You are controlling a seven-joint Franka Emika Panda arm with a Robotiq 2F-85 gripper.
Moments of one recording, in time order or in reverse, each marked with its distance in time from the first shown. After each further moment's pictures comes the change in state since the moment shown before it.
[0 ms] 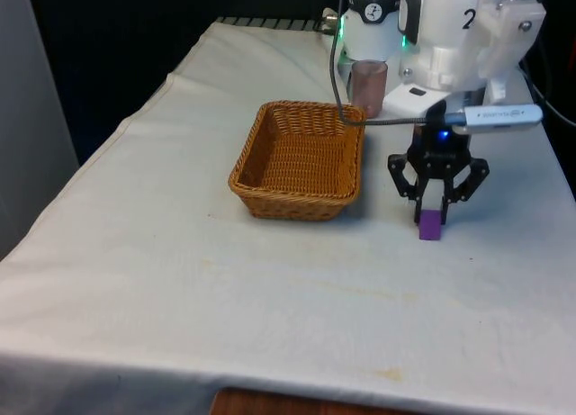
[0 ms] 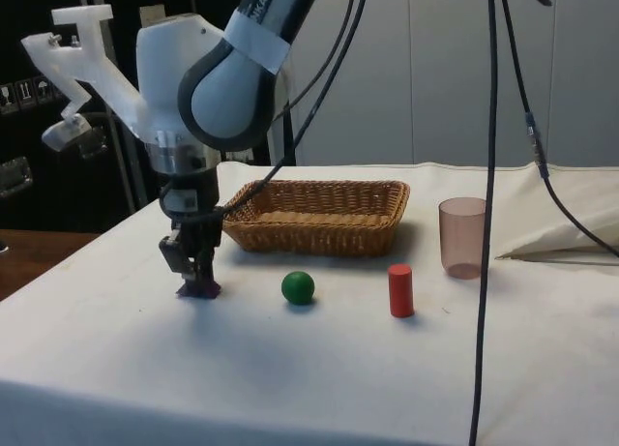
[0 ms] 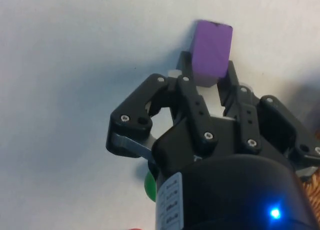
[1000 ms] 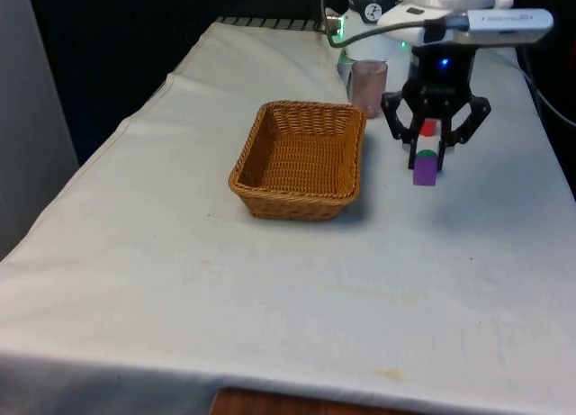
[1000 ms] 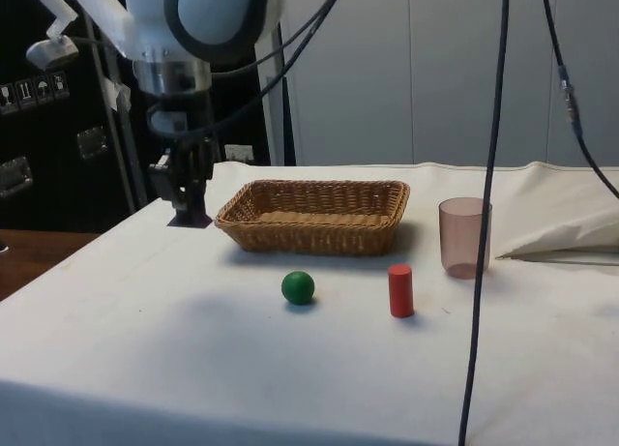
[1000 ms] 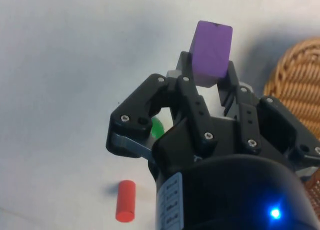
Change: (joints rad) arm 0.001 -0.180 -0.029 -0.017 -0.031 -0.154 0.000
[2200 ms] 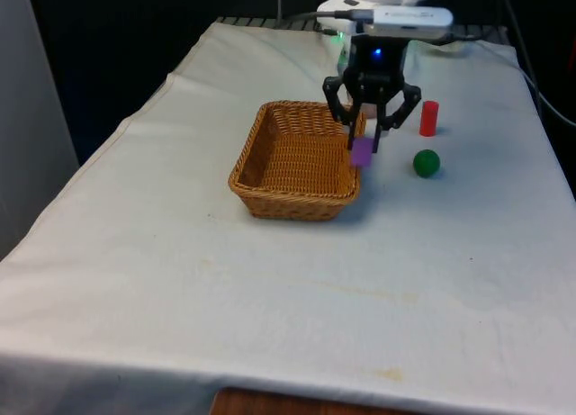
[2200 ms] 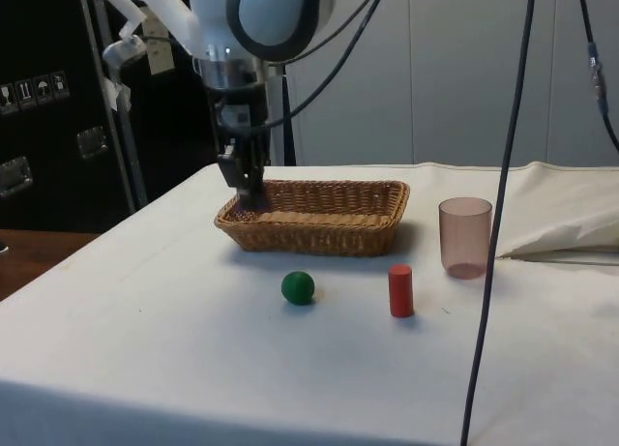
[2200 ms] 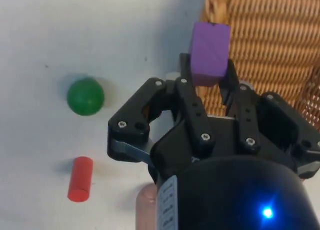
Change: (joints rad) arm -0.005 -0.111 -0.109 -0.206 -0.034 0.057 -0.080
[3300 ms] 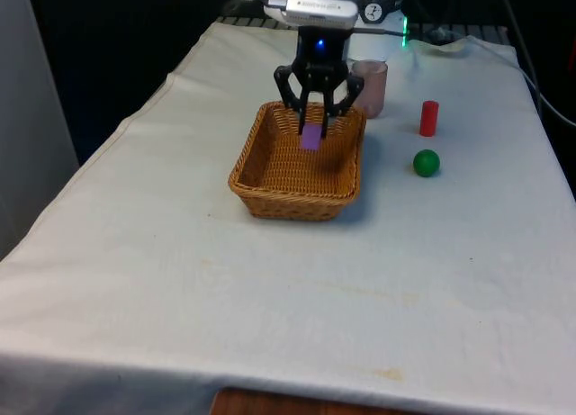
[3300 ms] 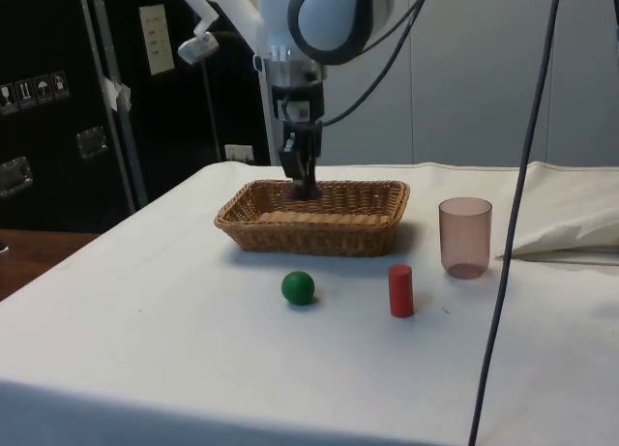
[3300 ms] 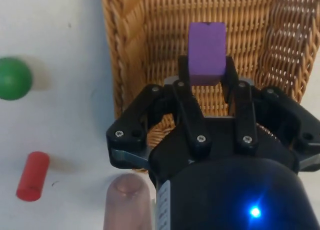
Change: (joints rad) arm -0.001 -0.091 -0.139 -0.212 0.000 0.134 -0.130
